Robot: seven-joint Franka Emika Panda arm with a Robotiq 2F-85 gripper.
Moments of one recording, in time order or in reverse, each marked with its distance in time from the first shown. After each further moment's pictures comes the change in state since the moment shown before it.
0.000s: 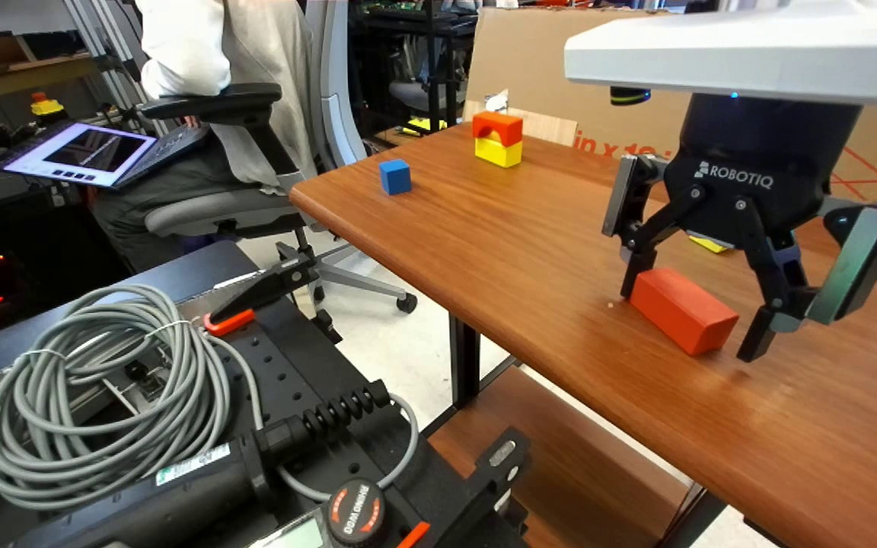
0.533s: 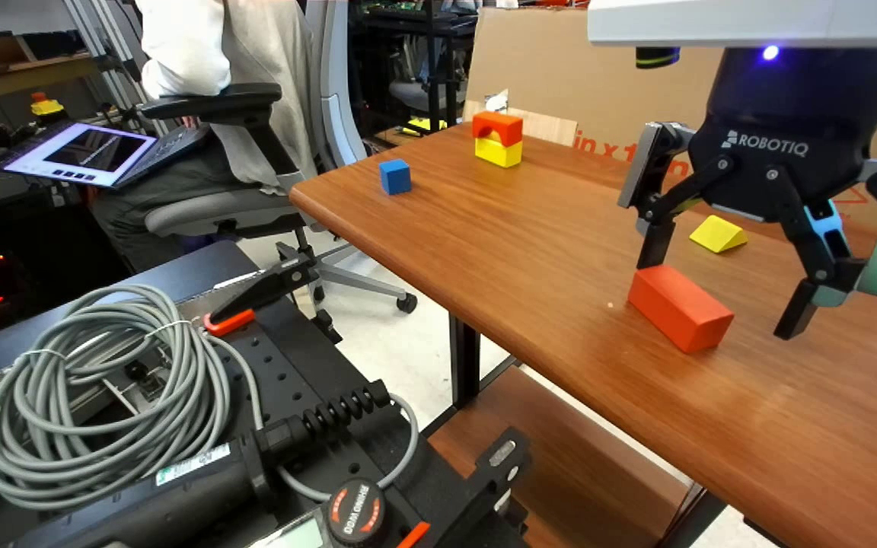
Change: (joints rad) arm -0.010 -0.026 0.000 0.016 0.015 -0.020 -0.010
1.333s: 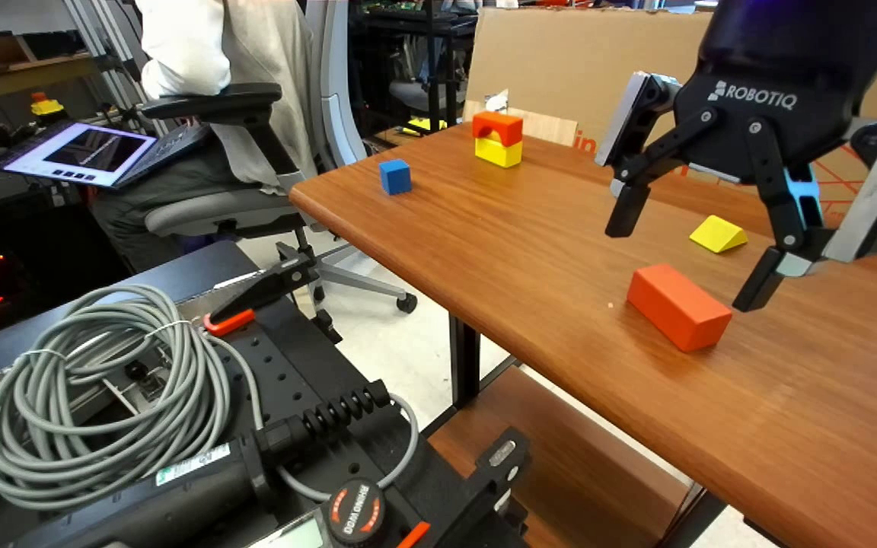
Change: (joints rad) arm -0.006 -0.060 0.005 0.002 0.106 -0.163 -0.044
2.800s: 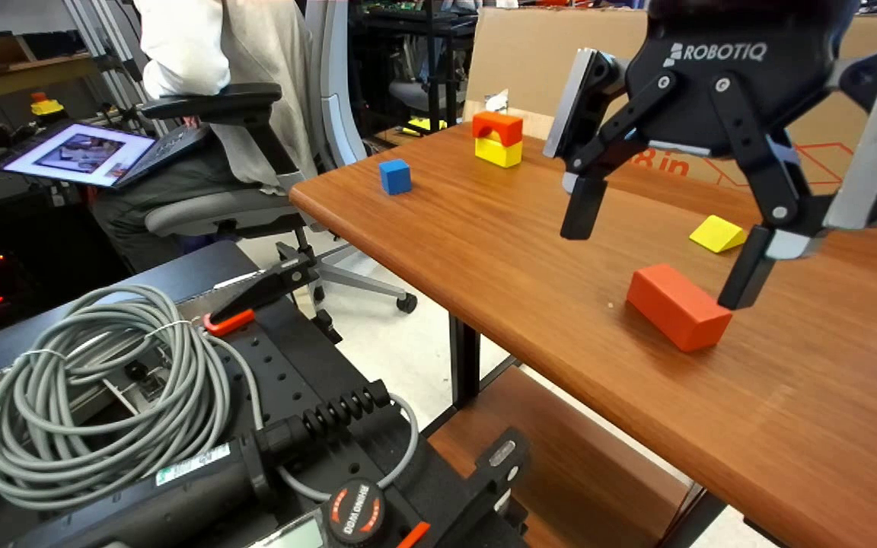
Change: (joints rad) arm 0.046 -0.115 -0.022 -0.103 -0.133 -0.101 0.034
